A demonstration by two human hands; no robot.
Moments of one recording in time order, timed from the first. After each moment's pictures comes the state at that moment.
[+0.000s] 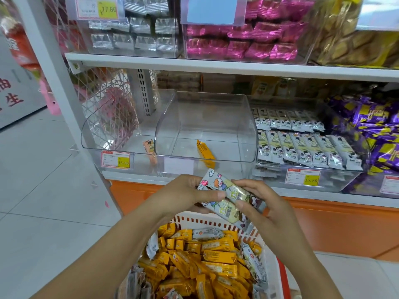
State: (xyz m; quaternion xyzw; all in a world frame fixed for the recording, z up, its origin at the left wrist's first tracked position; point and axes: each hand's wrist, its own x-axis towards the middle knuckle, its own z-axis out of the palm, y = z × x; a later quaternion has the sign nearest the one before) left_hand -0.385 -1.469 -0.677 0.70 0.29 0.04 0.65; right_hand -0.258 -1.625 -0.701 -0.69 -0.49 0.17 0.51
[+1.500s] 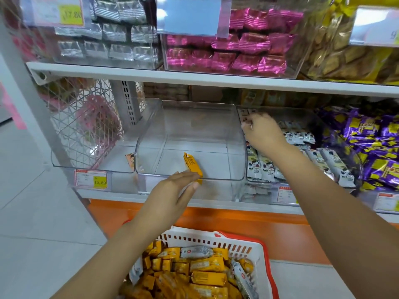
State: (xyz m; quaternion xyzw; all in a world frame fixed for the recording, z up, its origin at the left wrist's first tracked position) left_hand -0.353 -1.427 -0.712 0.91 0.20 0.28 0.23; right_hand -0.090 -1.470 -0.644 -0.87 -0.43 -0.07 0.21
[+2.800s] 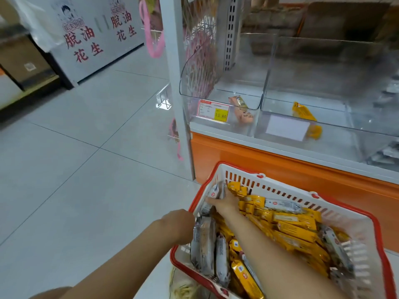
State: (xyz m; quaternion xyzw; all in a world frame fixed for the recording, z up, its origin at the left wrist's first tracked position) left_hand -0.574 -1.437 -0.821 0.82 0.44 -0.33 0.17; right_hand -0.429 -1.423 -0.941 -0.77 -0.23 0.49 0.34
